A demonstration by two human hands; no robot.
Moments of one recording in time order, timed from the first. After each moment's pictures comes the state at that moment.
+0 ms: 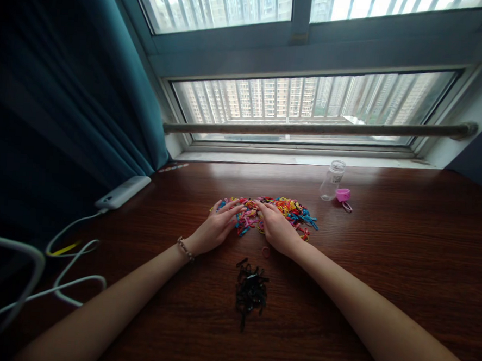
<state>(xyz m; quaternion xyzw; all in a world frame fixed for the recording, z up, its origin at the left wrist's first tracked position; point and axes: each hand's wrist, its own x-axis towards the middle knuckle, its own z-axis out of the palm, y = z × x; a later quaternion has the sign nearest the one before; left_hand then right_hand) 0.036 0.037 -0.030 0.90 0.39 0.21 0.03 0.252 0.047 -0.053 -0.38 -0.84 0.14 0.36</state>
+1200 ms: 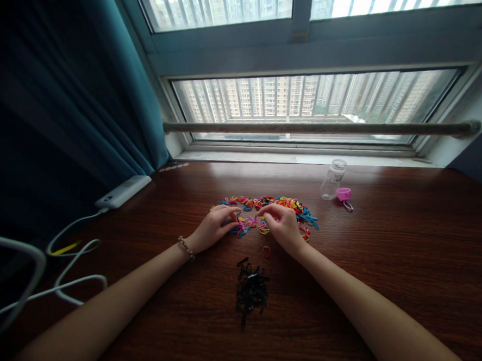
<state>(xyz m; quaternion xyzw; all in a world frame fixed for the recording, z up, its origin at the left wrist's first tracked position) 0.028 0.050 -0.042 0.86 0.40 0.30 0.09 0.250 0.028 -0.021 -0.44 -0.68 0.33 0.48</state>
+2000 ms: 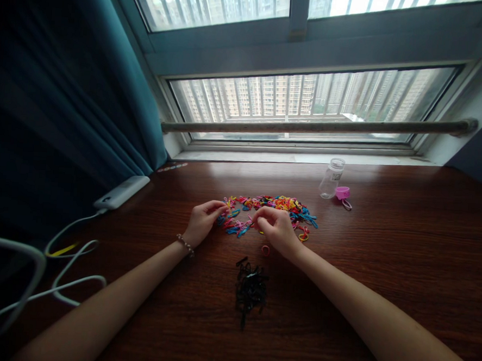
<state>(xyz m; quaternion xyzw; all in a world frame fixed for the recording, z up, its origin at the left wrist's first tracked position) 0.022 0.059 -0.048 0.67 0.51 0.46 0.27 0.242 0.018 -0.014 -0.39 -0.67 0.42 0.47</state>
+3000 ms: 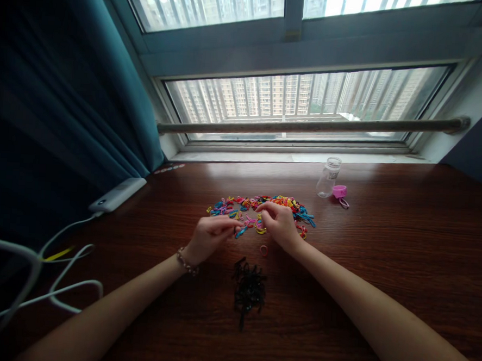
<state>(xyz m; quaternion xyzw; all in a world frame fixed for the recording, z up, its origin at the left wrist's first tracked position) 0.050 0.019 -0.023 0.81 0.35 0.40 0.23 0.248 0.030 -0.024 -0.46 -0.67 0.34 0.47</state>
